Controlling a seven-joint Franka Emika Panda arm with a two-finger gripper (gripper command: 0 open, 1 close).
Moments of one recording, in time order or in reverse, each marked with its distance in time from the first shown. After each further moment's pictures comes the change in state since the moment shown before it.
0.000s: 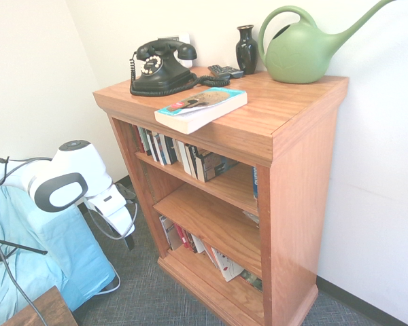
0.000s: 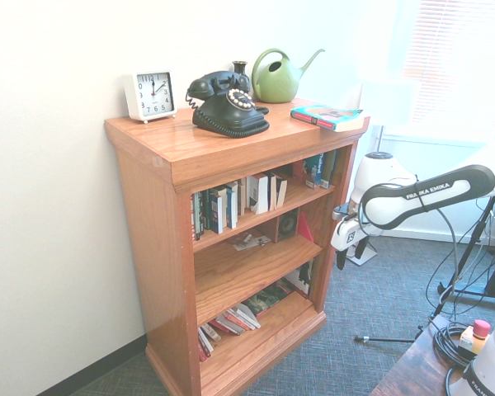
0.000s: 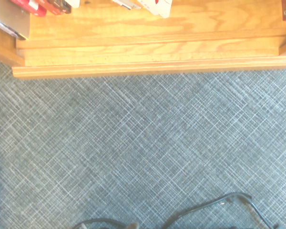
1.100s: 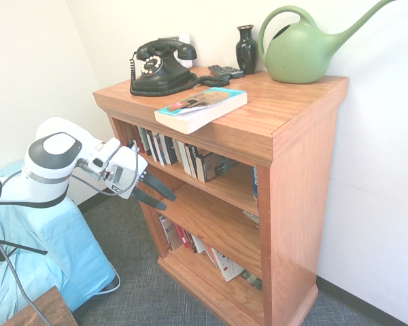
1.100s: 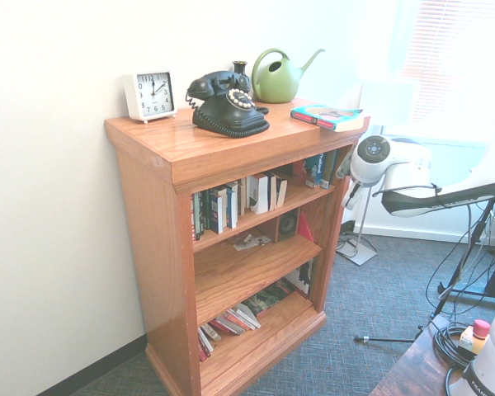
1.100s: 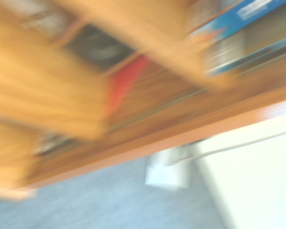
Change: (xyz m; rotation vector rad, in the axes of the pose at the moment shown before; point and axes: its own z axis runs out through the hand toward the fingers) arm 0.067 -0.001 -0.111 -0.314 0.843 -0.224
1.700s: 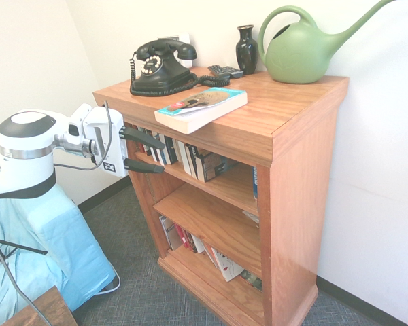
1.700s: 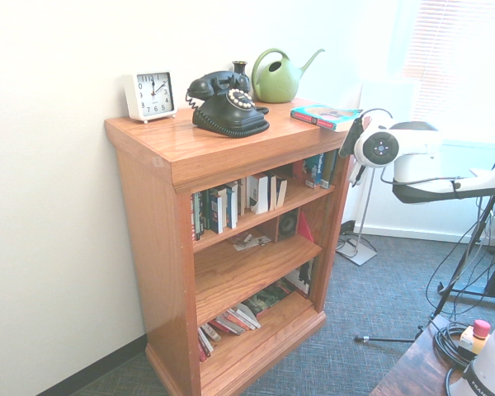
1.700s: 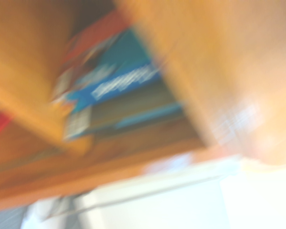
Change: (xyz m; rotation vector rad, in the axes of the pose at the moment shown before) arm 0.038 0.011 -0.063 -0.101 0.332 -0.101
